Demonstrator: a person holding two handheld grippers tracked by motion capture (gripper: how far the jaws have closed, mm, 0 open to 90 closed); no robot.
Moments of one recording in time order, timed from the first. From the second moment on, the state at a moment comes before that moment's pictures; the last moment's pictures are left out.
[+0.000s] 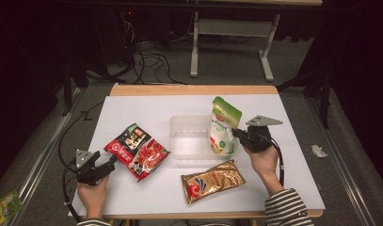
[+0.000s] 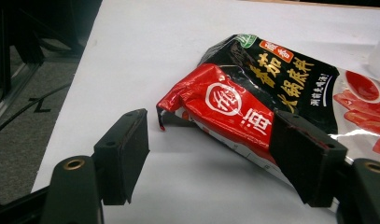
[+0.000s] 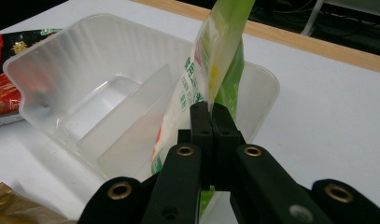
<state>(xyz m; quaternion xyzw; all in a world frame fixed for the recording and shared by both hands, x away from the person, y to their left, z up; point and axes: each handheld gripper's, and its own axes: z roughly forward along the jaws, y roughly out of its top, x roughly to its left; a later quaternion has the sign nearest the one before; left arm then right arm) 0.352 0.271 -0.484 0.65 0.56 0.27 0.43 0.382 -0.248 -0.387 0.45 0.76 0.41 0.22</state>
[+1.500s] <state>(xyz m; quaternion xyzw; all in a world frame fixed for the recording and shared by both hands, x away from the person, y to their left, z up) 0.352 0.272 -0.484 0.65 0.56 0.27 0.43 0.336 -0.285 -0.407 0.45 0.72 0.47 0.25</state>
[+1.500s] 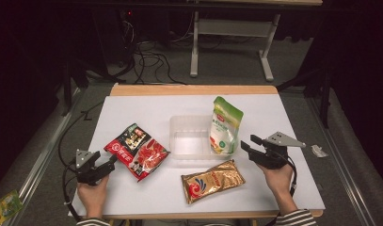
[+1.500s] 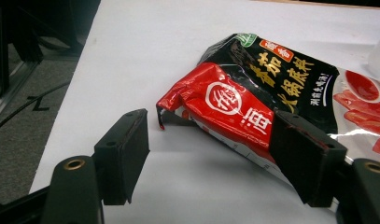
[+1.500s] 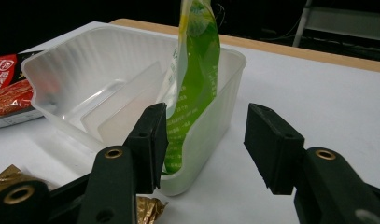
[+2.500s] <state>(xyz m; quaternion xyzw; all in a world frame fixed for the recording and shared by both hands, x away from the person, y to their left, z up) 0.352 0.270 -0.484 0.65 0.56 0.27 0.43 0.301 -0.290 -0.447 0.48 0.73 0.45 0.20</state>
